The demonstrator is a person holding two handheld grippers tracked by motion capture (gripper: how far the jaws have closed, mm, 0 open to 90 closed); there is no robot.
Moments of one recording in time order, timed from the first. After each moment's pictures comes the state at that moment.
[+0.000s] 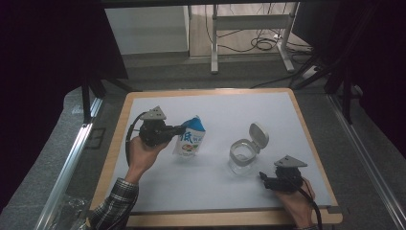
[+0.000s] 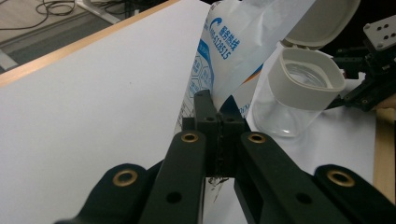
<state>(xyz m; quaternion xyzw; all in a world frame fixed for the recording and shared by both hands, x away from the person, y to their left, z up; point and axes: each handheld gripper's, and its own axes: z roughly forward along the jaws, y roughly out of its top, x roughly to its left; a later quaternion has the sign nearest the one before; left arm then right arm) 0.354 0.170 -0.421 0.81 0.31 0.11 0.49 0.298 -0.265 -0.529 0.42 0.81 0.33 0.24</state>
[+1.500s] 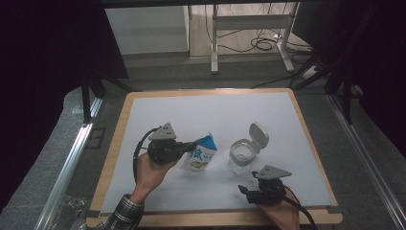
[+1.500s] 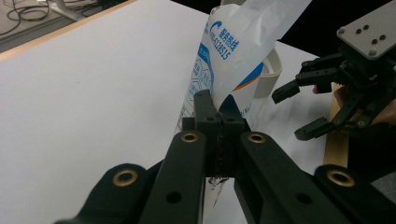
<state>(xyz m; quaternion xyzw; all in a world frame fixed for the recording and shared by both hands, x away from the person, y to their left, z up) 0.307 0.137 -0.425 0.81 0.28 0.09 0.50 0.261 -0.211 -0.516 0.34 0.84 0.38 0.15</state>
